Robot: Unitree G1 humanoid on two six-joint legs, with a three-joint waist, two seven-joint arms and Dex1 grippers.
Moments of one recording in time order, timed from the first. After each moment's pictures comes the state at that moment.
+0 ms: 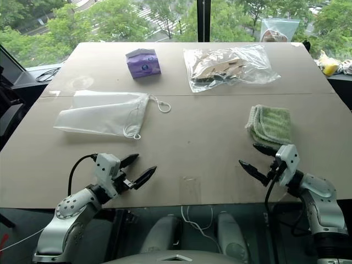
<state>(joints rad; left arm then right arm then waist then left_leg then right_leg) 0.23 0.46 0.12 -0.33 -0.38 0.26 -0.63 0.03 -0.54 -0.15 0.06 0.44 -0.03 1.02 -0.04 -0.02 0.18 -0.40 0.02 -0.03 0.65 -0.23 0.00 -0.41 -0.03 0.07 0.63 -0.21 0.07</state>
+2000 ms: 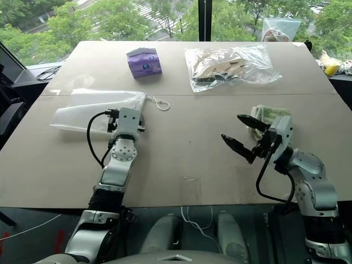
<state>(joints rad) -0.40 0.23 0.01 0.17 0.27 0.28 0.22 -0.13 -0.49 -0.13 -0.22 0.59 0.18 0.91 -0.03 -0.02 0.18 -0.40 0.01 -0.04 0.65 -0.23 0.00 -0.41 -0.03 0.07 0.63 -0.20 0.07</state>
